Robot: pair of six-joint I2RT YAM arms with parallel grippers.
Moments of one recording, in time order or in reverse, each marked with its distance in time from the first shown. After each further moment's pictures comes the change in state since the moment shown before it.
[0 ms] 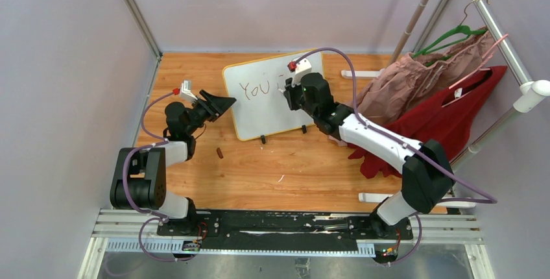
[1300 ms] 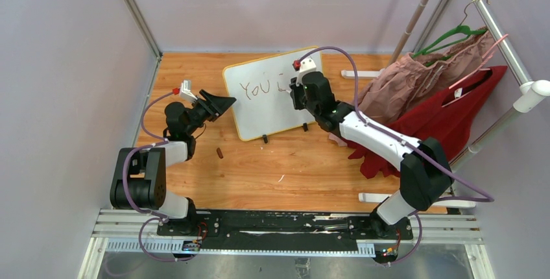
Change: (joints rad) left arm 0.000 0.000 0.000 0.010 0.001 0.000; right arm -0.031 0.019 0.010 -0.055 0.052 0.031
